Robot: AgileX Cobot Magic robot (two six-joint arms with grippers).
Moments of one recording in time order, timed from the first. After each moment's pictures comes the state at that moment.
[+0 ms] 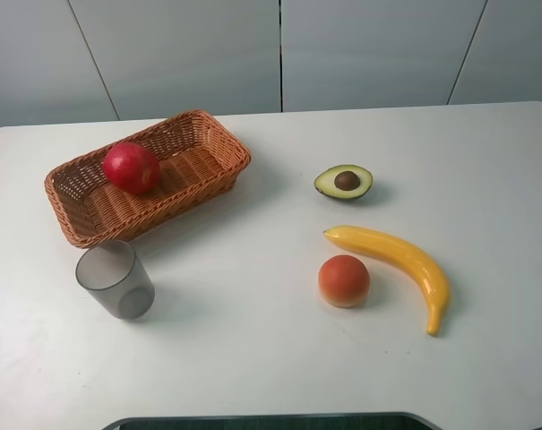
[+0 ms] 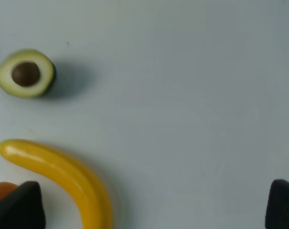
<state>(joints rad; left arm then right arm) -0.06 0.00 -0.52 0.08 1.09 -0.02 -0.02 0.74 -0.72 0.06 0.94 0.05</state>
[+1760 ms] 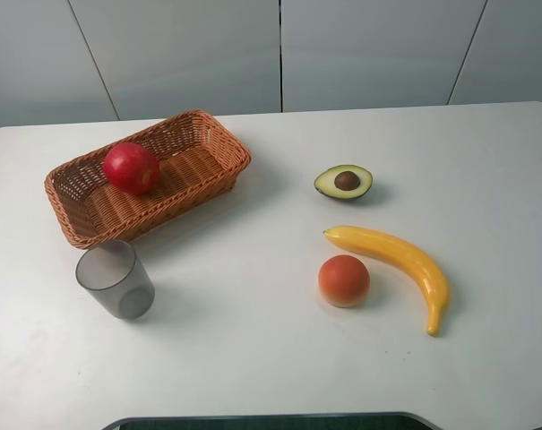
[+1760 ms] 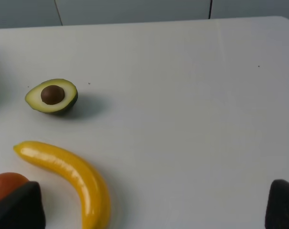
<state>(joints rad) -0.06 0.00 -0.52 0.08 1.09 -0.02 -0.02 0.04 -0.51 0.06 1.09 -0.01</state>
